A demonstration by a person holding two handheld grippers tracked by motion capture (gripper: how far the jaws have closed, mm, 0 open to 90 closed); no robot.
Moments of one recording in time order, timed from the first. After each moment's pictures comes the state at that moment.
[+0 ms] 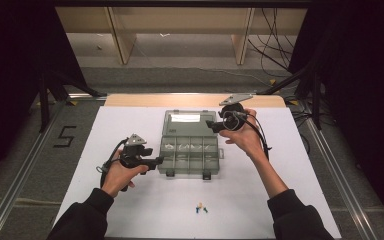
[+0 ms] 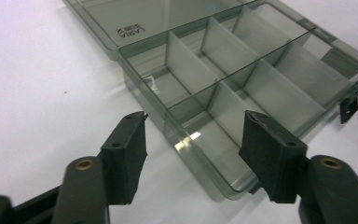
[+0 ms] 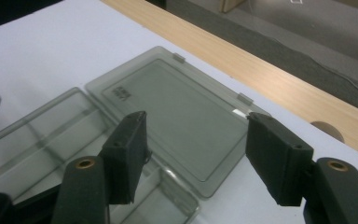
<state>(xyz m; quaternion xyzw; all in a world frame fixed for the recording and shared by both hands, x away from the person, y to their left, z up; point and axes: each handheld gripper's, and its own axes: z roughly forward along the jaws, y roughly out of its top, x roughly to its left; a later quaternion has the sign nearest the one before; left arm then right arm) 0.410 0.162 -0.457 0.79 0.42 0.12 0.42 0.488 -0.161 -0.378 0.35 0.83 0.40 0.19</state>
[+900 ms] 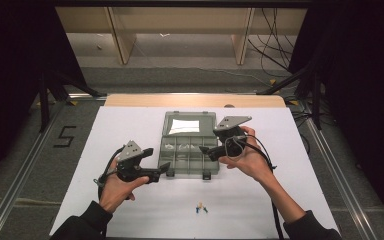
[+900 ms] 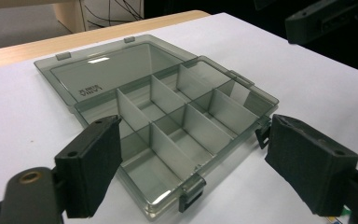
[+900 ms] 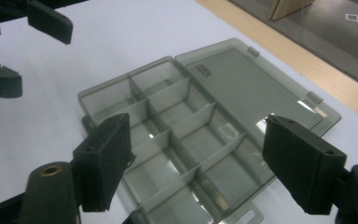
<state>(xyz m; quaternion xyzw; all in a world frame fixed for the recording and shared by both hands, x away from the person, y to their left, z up) 0.361 0.151 -0.435 0.76 0.37 0.14 0.52 0.420 -0.151 -0.381 0.27 0.86 0.40 0.15</state>
